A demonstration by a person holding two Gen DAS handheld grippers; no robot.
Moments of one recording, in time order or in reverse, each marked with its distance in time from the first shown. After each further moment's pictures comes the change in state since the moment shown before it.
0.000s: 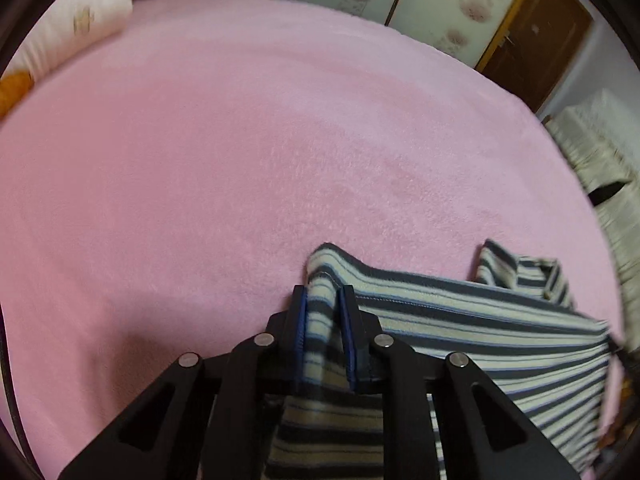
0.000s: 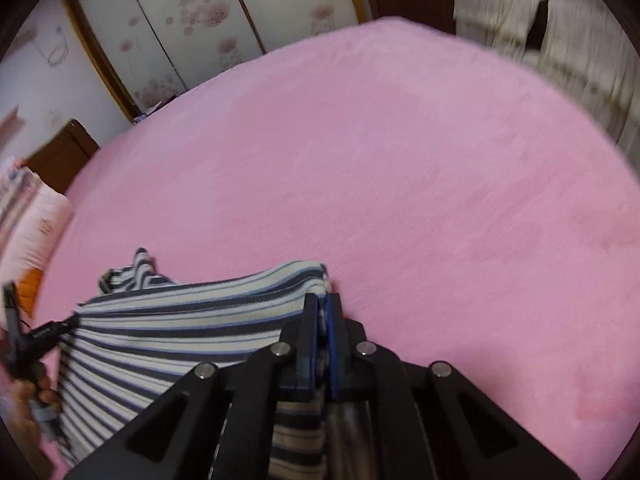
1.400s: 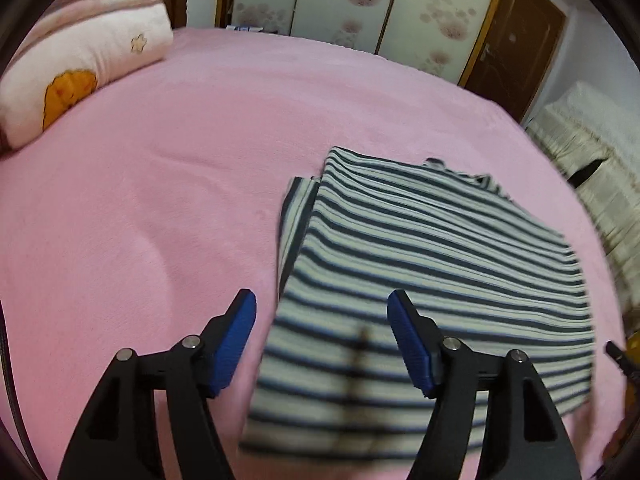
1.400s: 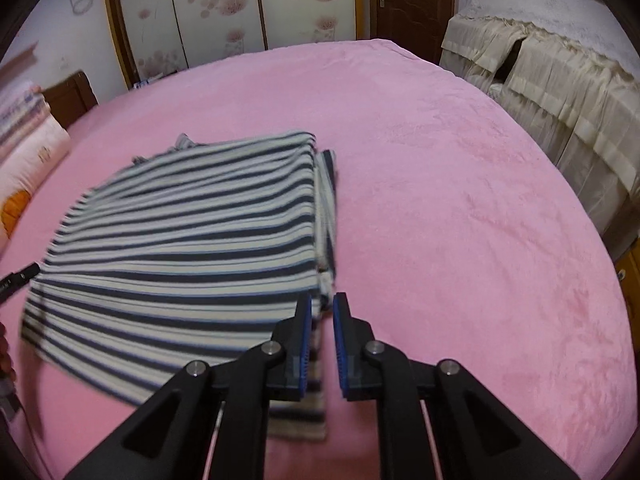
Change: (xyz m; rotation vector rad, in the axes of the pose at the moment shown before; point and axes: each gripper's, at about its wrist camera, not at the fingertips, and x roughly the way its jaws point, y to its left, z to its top) left arm -0.167 0.036 -0.143 0.014 -0.095 -0.011; right arm -0.135 0.010 -0.146 -0.103 -0.018 -0.073
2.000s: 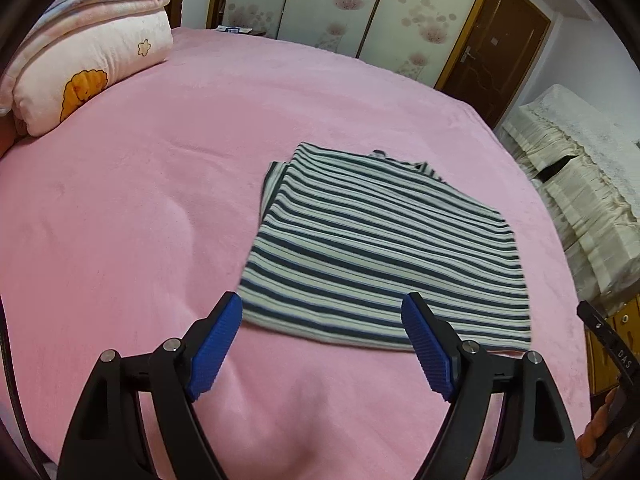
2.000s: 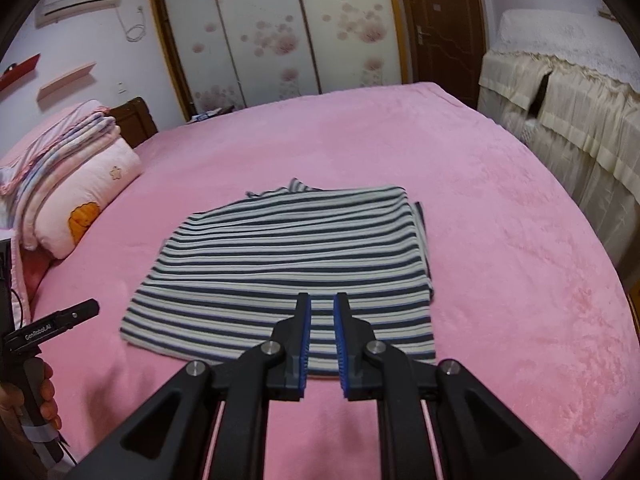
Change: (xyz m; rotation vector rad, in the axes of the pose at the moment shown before) left arm -0.128 -0.023 -0.047 0.010 -0.001 -0.058; right arm -0.114 0.080 -0.019 -0.049 -0.137 0.159
